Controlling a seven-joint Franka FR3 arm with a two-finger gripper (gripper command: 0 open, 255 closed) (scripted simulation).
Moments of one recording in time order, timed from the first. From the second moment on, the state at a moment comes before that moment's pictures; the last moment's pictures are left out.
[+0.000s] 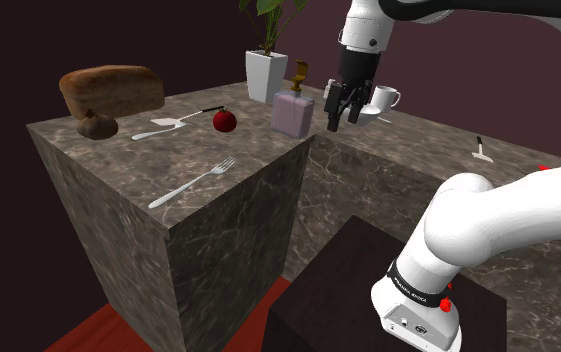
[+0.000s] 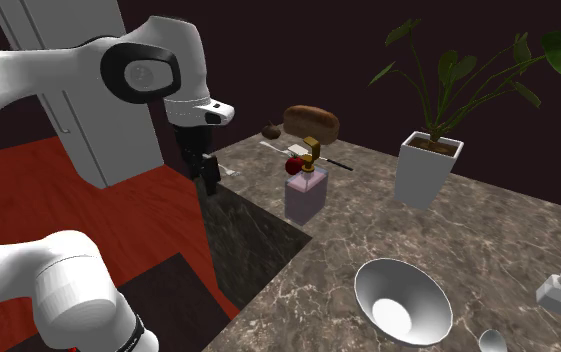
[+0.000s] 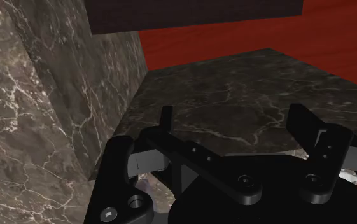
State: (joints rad) arm 0.00 -0.82 0.01 -2.42 0.00 1.58 0.07
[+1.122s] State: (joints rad) arm 0.01 -0.34 0.04 -2.20 0.02 1.98 0.11
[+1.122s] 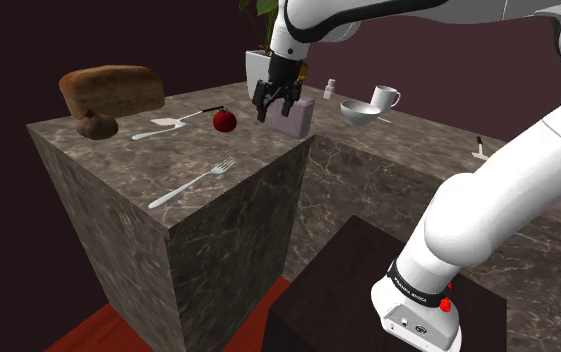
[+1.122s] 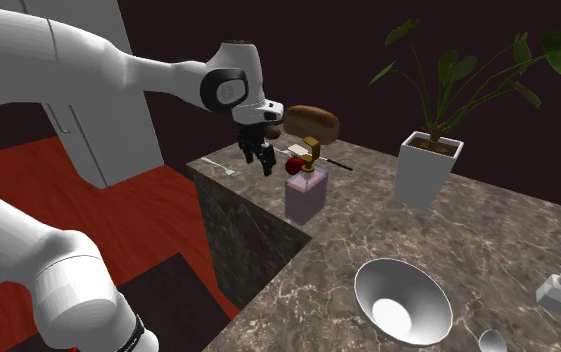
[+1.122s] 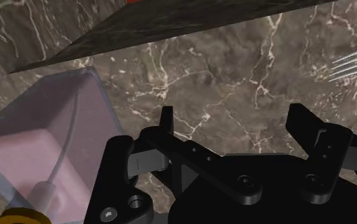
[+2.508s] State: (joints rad) arm 0.01 0.12 0.05 -1.87 0.00 2.24 0.15
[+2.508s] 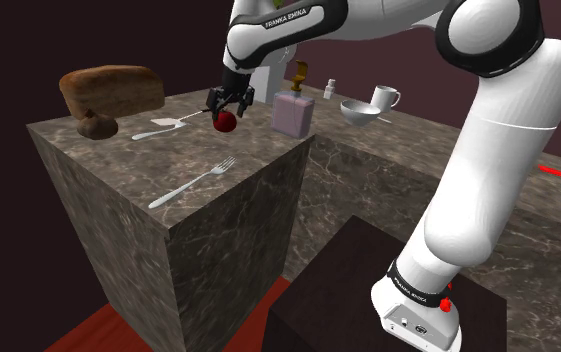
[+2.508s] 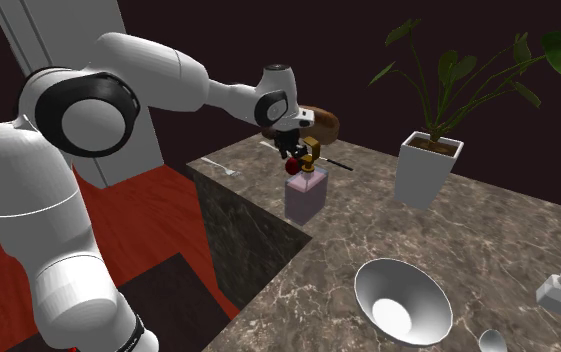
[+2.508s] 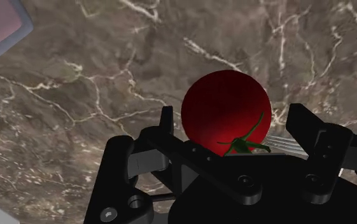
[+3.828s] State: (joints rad) arm 0.01 0.10 0.05 -1.78 0.00 2.13 0.15
